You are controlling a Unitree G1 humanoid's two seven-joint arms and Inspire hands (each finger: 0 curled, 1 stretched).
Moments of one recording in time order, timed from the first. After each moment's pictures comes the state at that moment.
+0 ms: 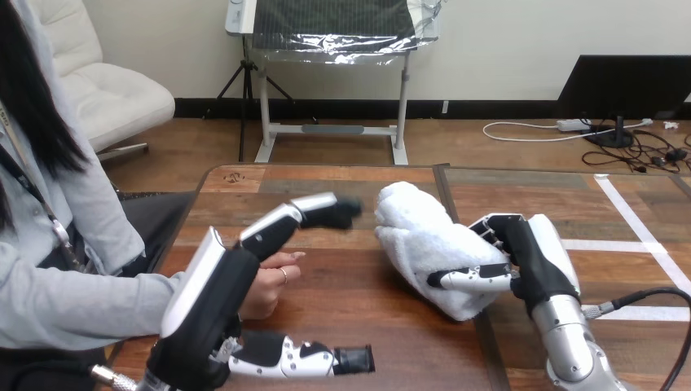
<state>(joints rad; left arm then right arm) 0.18 0.23 -0.05 0.08 0.07 -0.90 -0.28 -0.58 -0.27 0.10 1.37 -0.35 -0.62 -0.30</state>
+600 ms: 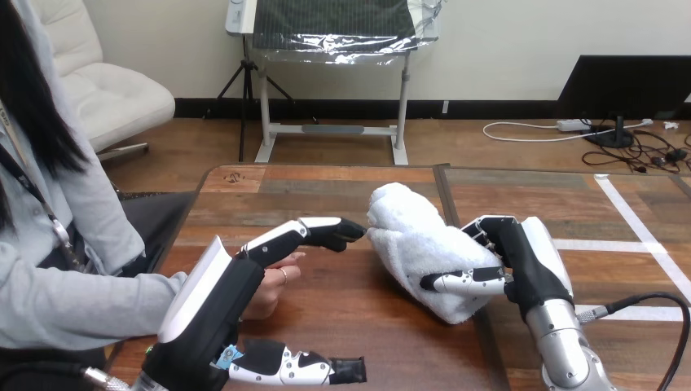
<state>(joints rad) 0.20 0.26 -0.01 0.06 0.18 -0.87 -0.25 -0.57 -0.25 0.11 1.37 -0.36 -0.65 -0.31</state>
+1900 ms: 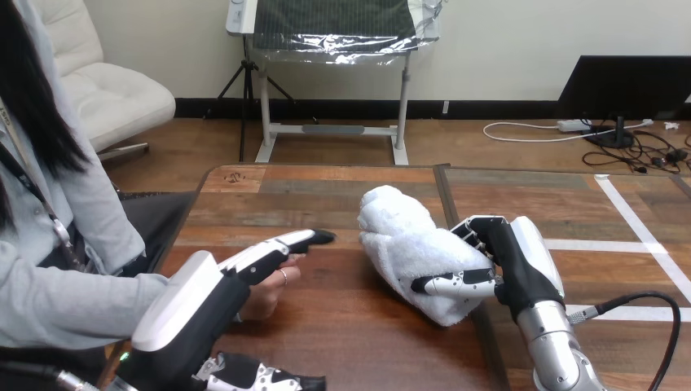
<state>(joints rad) 0.22 0.39 0.04 0.07 0.36 -0.82 -0.16 -0.56 -0.24 0.12 1.37 -0.42 -0.67 -0.37</state>
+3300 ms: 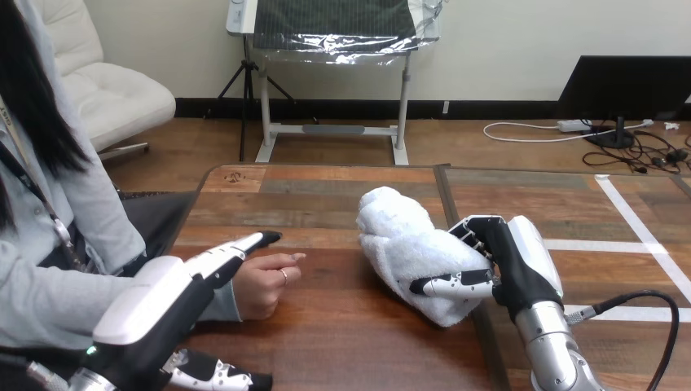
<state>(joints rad) 0.15 0.53 0.05 0.24 0.51 -0.79 -0.02 -0.56 -0.24 0.14 1.37 -0.43 -0.67 -0.39</state>
